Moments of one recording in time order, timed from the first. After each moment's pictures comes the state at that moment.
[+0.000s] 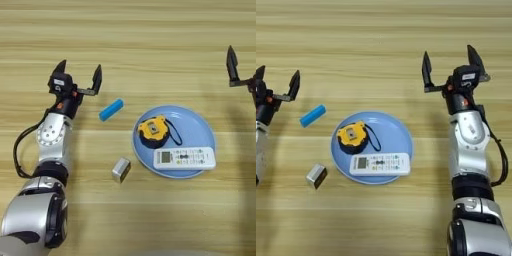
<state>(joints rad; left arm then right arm) -0.56 0.16 0.21 0.98 -0.20 -0.72 -0.40 -0.44 -0.23 -0.24 0.54 0.05 -0.61 0.16</state>
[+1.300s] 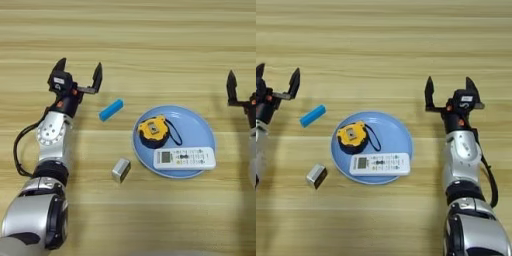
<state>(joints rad) -0.53 0.15 0.19 0.88 -0.20 -0.71 -0.42 -0.46 -0.21 -0.26 0.85 0.20 -0.71 0.25</state>
